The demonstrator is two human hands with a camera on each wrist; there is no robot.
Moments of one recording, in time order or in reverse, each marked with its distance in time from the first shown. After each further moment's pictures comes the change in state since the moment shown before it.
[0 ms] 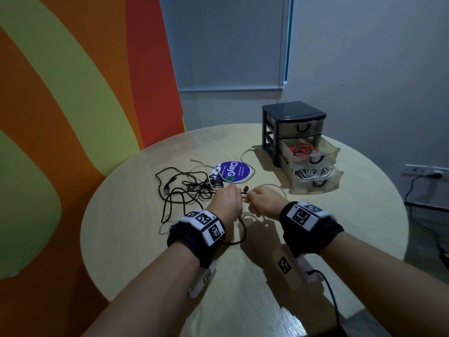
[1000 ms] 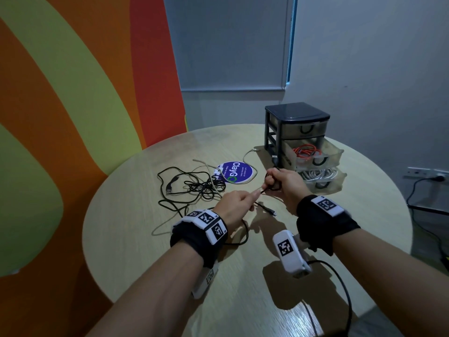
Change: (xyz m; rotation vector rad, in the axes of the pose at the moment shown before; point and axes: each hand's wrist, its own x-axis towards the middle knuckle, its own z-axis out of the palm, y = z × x) left_hand -0.008 -0.001 -0.001 -0.448 -0.129 -0.027; right_hand 0.002 0.006 -0.030 0.915 0.170 -0.072
